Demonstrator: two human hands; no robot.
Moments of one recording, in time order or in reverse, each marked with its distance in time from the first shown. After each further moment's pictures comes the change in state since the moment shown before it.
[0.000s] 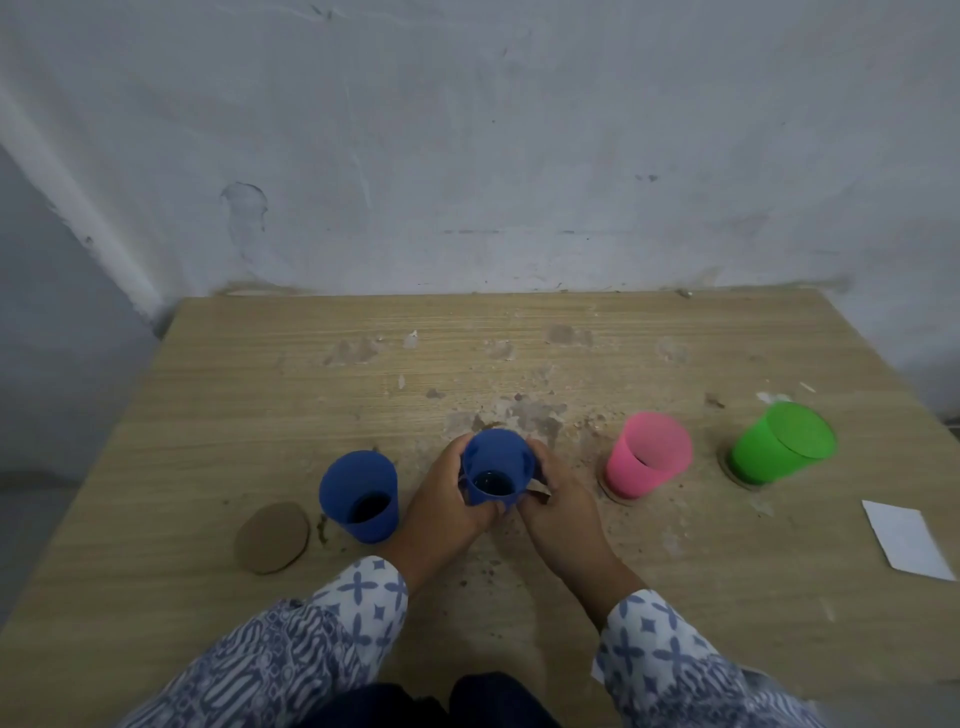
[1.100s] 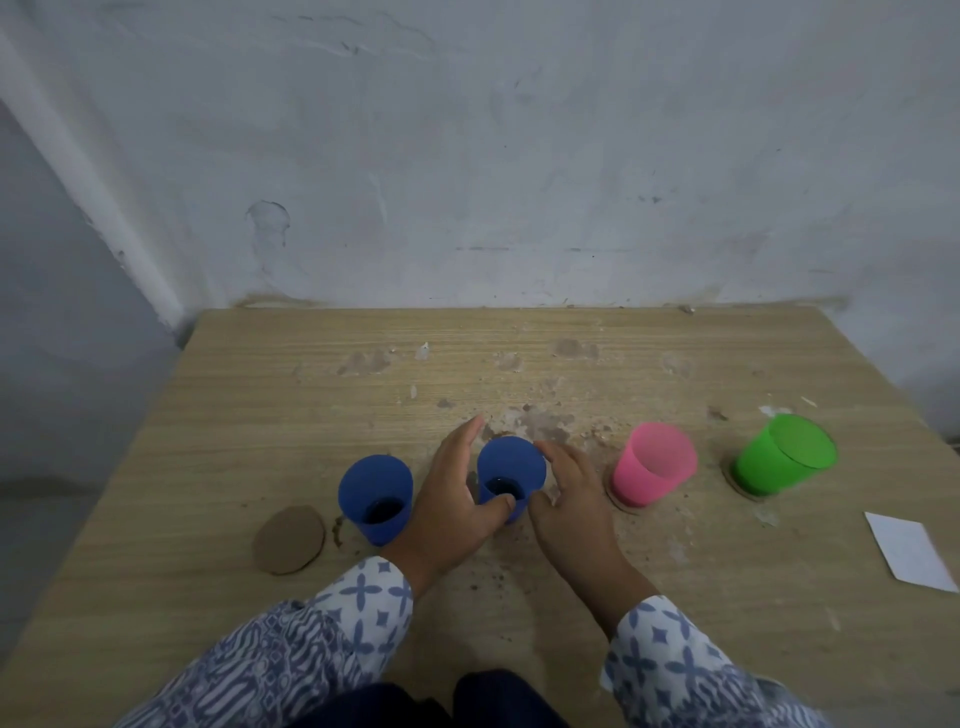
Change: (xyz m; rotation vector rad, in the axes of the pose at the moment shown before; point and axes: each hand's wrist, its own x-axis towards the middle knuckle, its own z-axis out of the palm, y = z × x) left_hand -0.021 0.033 -0.013 0.140 0.080 0.142; right_hand -0.009 -0.023 -0.004 -0.227 0.097 -0.071
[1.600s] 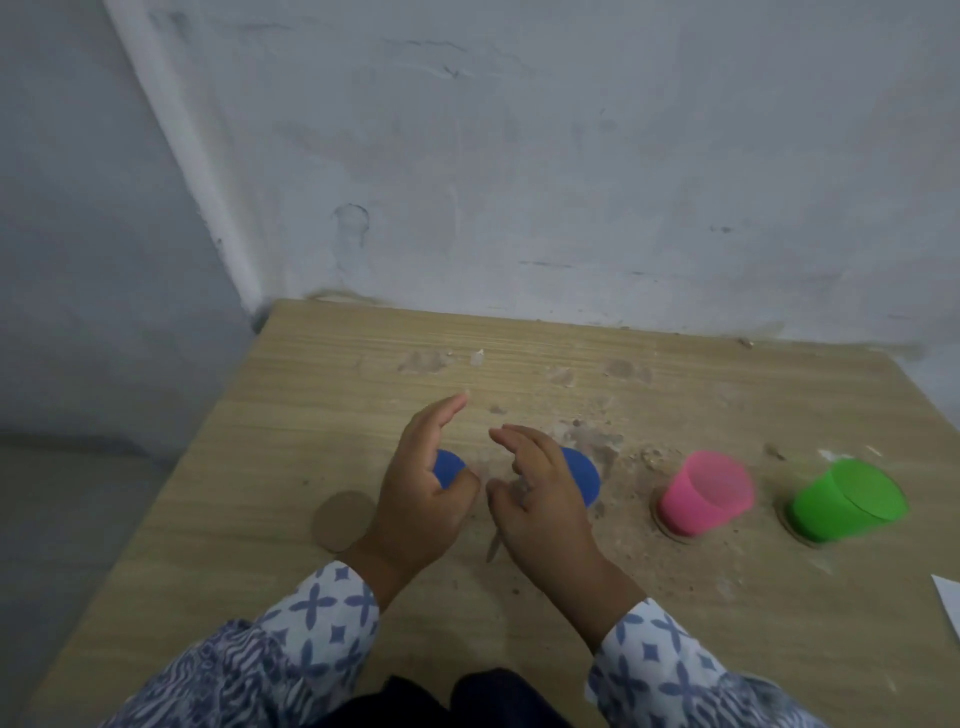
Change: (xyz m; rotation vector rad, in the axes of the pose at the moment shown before) left_hand -0.032 0.012 -0.071 0.017 0.294 0.155; right_hand -0.010 -0.076 0.034 0.074 -0.068 -0.368
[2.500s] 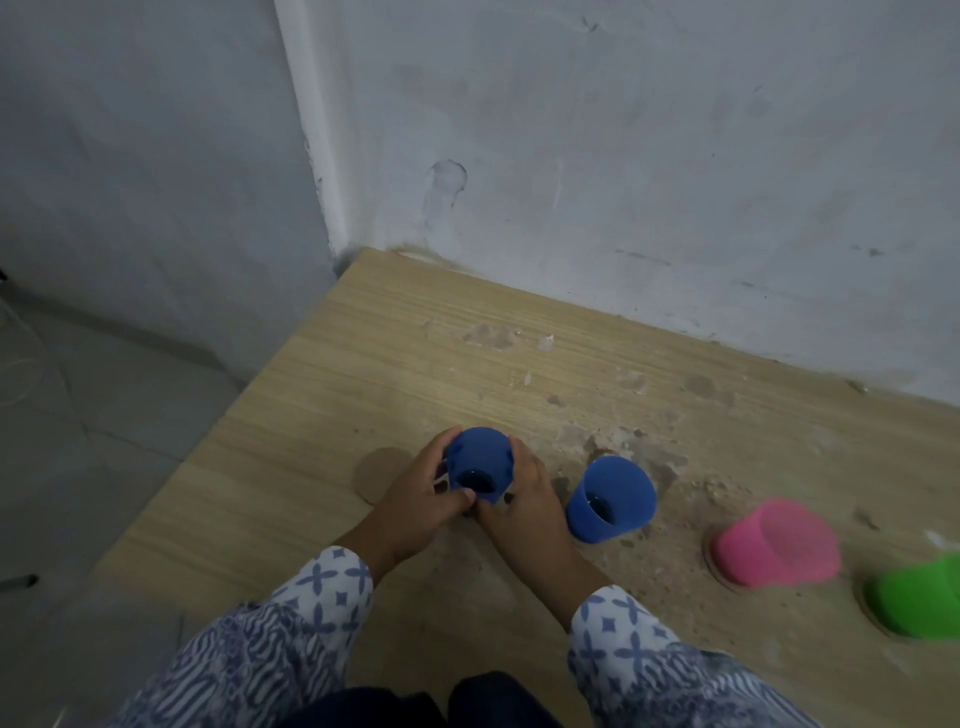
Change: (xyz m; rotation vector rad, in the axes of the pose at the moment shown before) left_hand -0.028 -0.075 -0.012 -0.169 -0.077 -0.525; right_hand 0.009 0.030 0.060 0.020 -0.353 0.164
